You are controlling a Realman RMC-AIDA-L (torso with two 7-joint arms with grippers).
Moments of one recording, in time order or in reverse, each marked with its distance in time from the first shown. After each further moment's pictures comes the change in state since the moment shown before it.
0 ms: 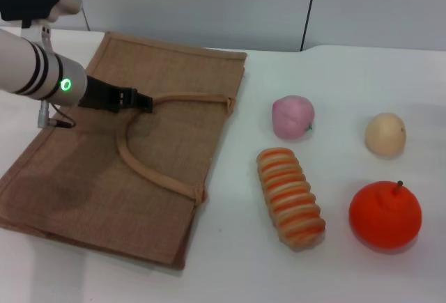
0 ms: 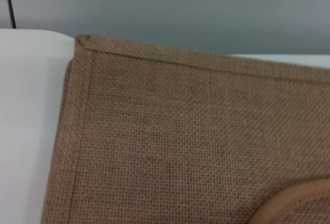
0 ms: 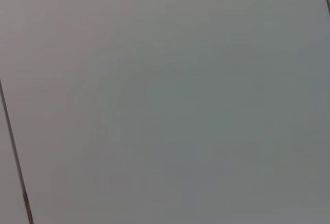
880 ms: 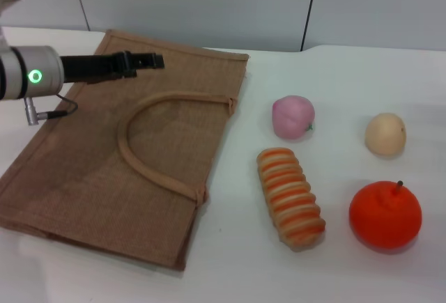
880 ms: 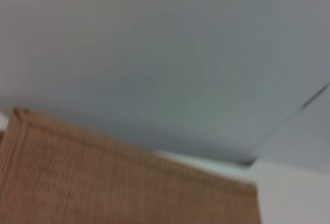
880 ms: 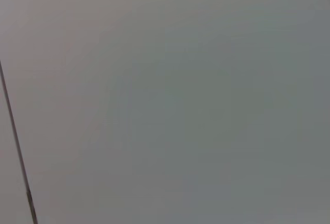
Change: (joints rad) left arm 0.038 0.001 -0.462 -0.113 -0.386 -0.149 0.521; right arm 0.001 0.001 -0.007 0.000 0.000 0.000 0.000
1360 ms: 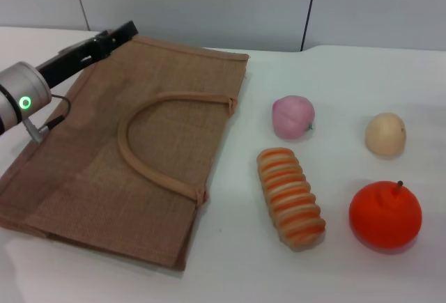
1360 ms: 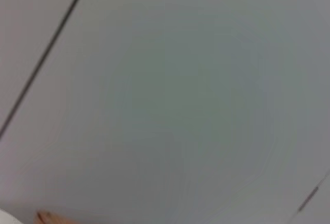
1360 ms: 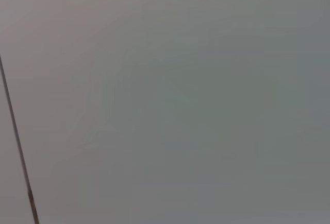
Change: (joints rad) left arm 0.044 0.021 -0.307 -0.361 -0.400 0.030 0.726; right arm 0.001 0.002 0.000 0.000 0.000 0.001 0.000
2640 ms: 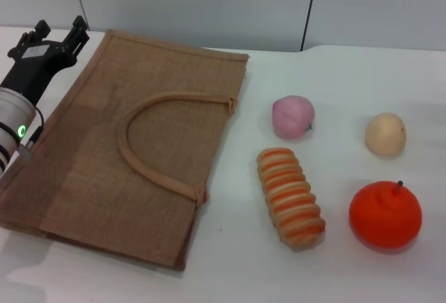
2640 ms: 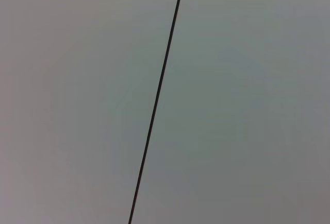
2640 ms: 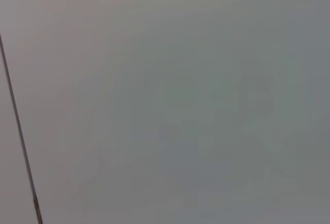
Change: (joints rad) left arm 0.061 -0.022 0.000 -0.284 -0.618 -0.026 0.894; right arm 0.003 0.001 0.000 0.000 0.000 0.016 0.000
